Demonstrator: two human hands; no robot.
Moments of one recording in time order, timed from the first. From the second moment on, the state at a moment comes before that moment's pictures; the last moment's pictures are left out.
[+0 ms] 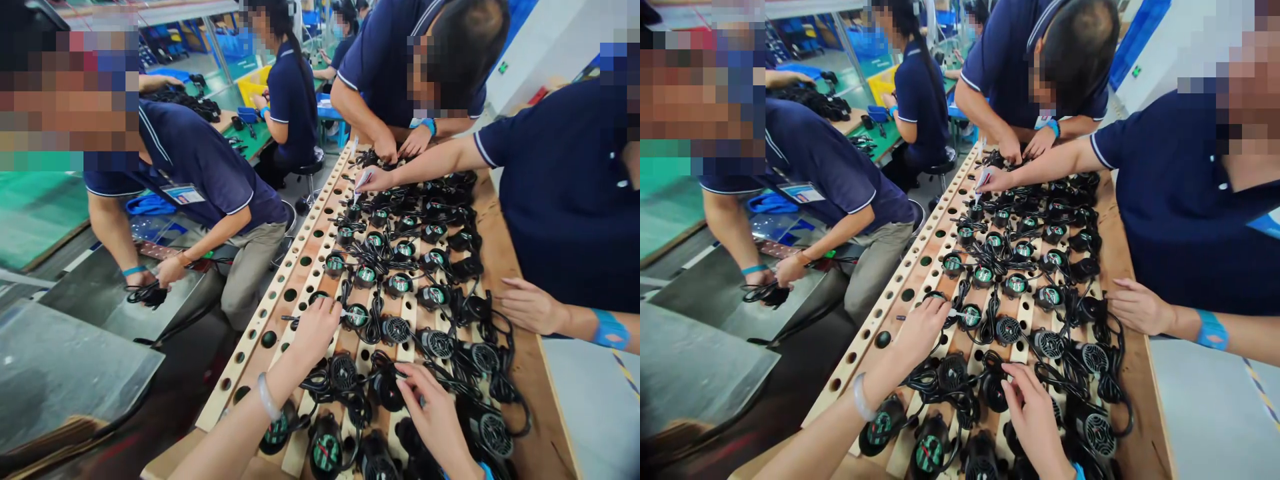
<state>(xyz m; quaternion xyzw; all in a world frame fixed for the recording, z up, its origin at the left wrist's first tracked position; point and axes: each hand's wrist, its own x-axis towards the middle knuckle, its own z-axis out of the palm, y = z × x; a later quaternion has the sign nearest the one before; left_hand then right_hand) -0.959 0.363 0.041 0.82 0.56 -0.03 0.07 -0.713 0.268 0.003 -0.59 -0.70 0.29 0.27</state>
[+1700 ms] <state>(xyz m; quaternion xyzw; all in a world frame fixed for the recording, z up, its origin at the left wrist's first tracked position) -0.955 0.380 0.039 0.88 0.48 -0.03 0.03 -0.706 0.263 0.012 -0.59 -0.75 0.22 0.20</state>
